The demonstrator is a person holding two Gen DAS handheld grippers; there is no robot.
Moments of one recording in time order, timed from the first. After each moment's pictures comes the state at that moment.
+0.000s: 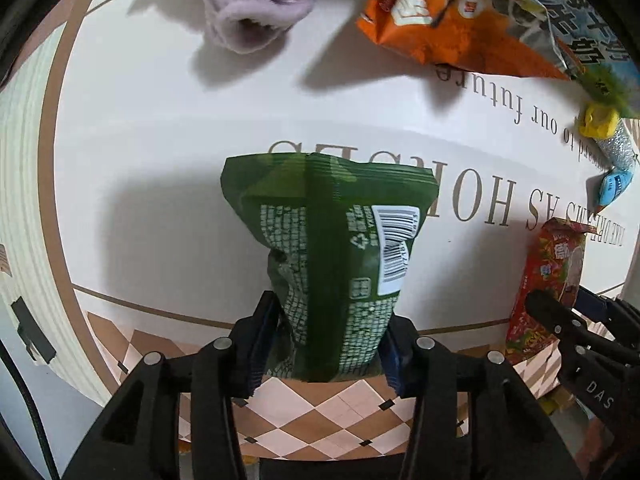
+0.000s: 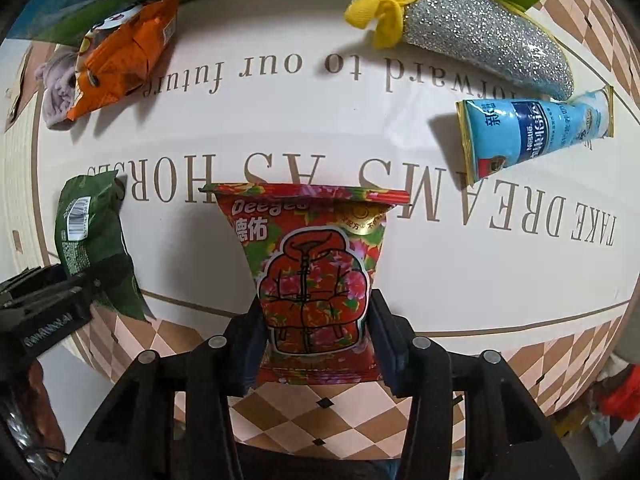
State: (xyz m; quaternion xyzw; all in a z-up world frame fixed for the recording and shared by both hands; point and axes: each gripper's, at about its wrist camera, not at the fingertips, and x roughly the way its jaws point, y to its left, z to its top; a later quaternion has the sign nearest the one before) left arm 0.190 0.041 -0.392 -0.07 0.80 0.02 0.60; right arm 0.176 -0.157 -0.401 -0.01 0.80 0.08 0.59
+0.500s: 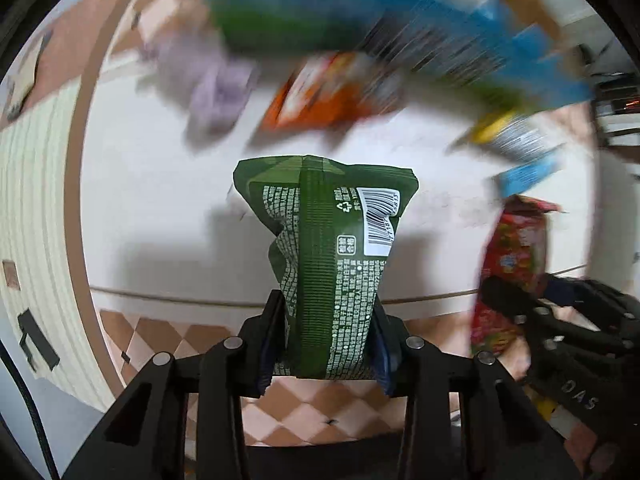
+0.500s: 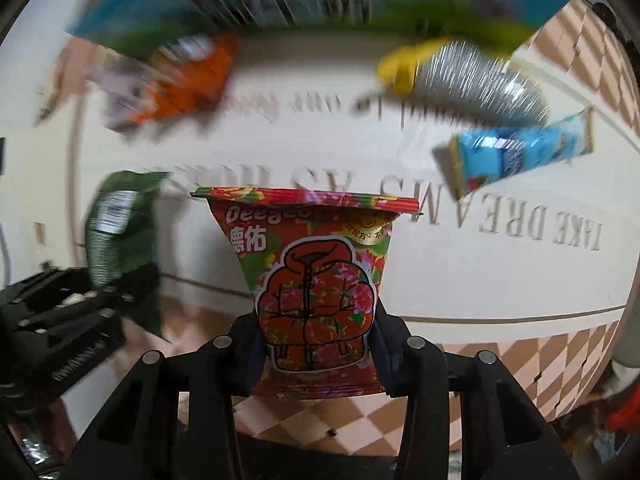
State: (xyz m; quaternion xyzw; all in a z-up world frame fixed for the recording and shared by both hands) left arm 0.190 -0.011 -0.280 -0.10 0.74 -0.04 0.67; right arm 0.161 -0.146 -0.330 0.01 0.76 0.12 0.64
